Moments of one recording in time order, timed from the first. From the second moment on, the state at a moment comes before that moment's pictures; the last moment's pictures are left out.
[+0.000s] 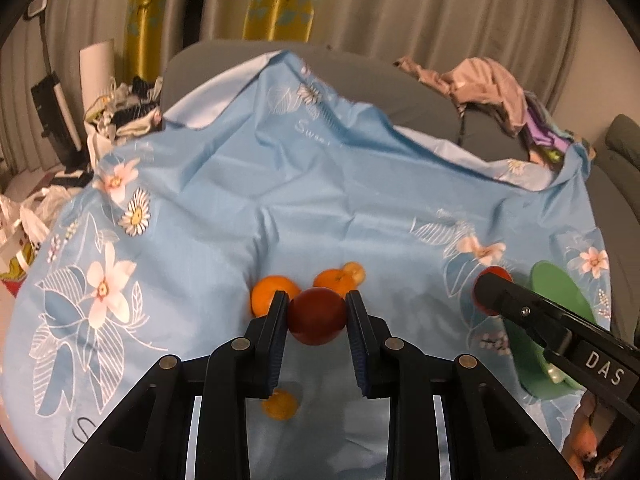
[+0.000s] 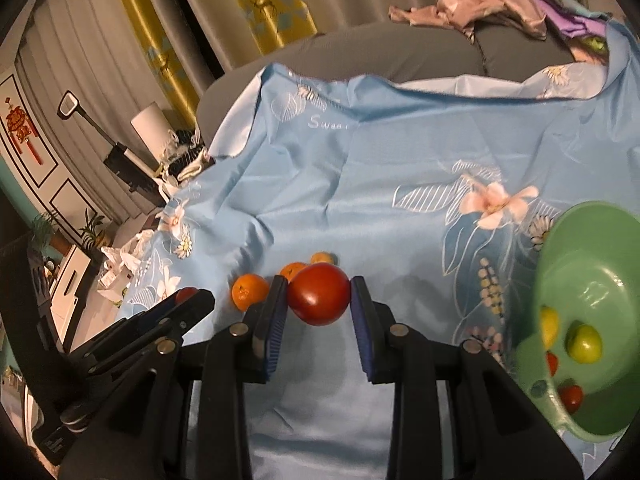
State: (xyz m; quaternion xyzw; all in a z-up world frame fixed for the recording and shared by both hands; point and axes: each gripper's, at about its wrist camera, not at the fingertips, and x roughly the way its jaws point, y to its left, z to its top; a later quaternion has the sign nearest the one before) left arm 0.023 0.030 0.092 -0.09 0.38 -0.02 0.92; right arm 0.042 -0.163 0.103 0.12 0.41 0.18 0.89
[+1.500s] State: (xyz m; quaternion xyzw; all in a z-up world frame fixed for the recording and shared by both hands) left arm -0.007 -0.113 0.150 -0.03 0.30 -0.19 0.93; right arm -0.020 -0.289 0.161 0.14 0.27 -0.01 0.95
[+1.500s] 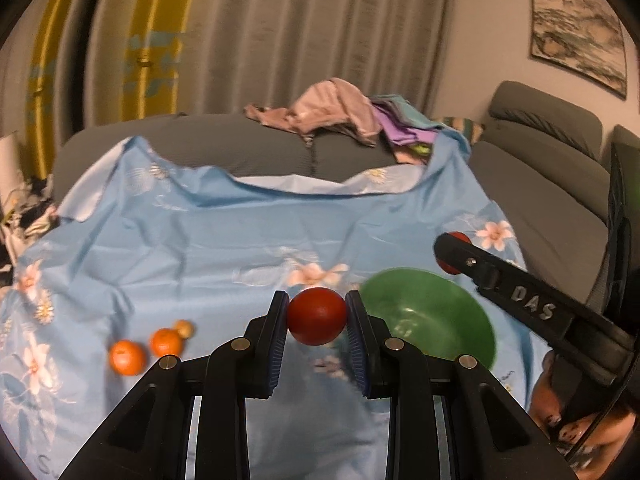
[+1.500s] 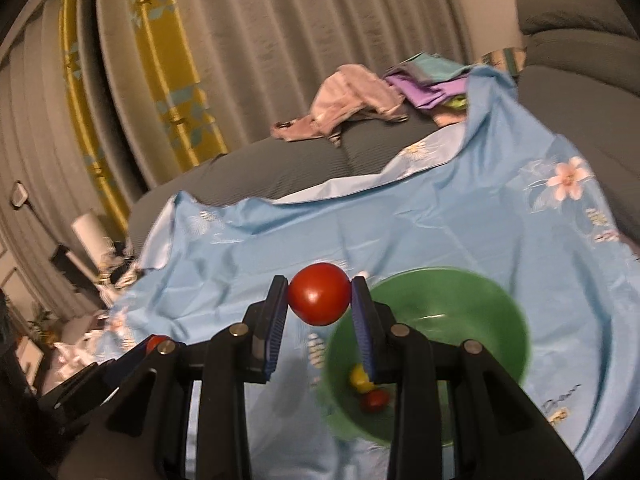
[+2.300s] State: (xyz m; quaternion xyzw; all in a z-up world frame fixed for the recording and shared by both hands) left arm 0.025 -0.214 0.111 -0.03 0.38 -0.27 0.89; right arm -0.010 -0.377 0.115 0.22 0.33 -0.07 0.92
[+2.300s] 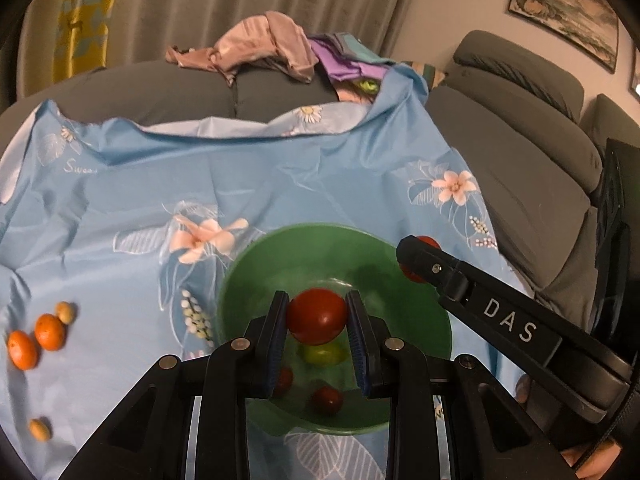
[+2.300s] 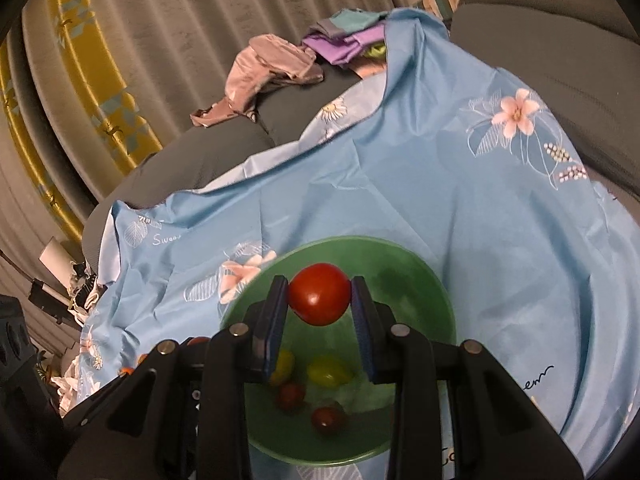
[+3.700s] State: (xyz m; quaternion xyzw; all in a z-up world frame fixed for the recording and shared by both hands) left arm 0.037 -0.233 0.073 0.00 0.43 -0.25 0.87; right arm 0.007 -0.387 0.092 0.21 0.38 -0.08 0.90
